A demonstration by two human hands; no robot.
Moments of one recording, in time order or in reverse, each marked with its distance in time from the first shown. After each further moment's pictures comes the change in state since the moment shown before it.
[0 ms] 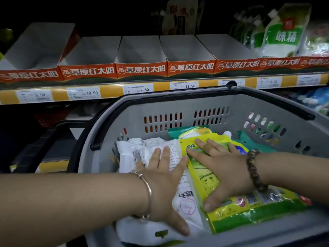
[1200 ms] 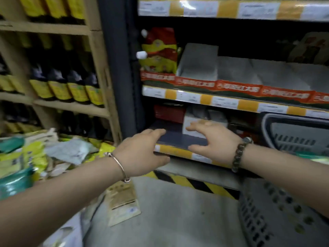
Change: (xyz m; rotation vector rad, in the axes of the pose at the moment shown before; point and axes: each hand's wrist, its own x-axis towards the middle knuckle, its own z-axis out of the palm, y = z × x) left_hand -0.250 -0.285 0.082 -0.383 0.701 -0.352; right_hand 0.064 -0.358 -0.109 0.116 0.548 -0.406
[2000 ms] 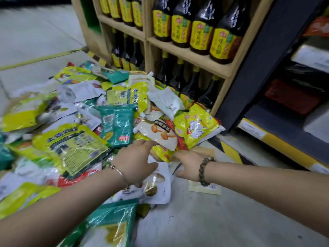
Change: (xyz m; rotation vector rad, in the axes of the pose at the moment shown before) left_hand -0.175 -0.250 0.055 -0.037 -0.073 -0.638; right_hand 0.134 -0.224 0.276 -0.125 -0.614 -0.476
